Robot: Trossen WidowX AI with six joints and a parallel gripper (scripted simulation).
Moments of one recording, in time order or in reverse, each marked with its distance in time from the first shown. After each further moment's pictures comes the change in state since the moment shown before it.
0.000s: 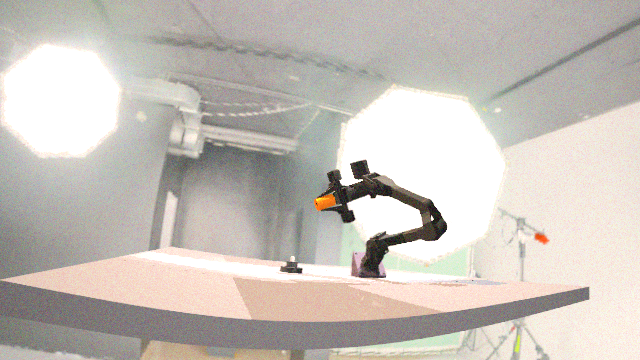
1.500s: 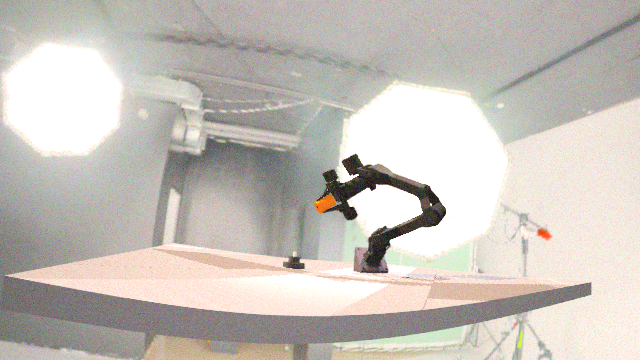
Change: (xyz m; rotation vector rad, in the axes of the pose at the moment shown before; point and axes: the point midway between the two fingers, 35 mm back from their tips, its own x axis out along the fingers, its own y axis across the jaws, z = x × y) arm 0.014 -0.015 0.000 0.004 -0.004 -0.169
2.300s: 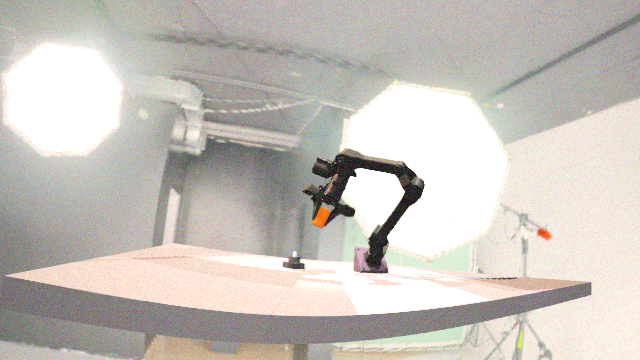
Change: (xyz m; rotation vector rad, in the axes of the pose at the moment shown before) arm 0.038 -0.027 -0.004 -0.004 -0.004 -0.572
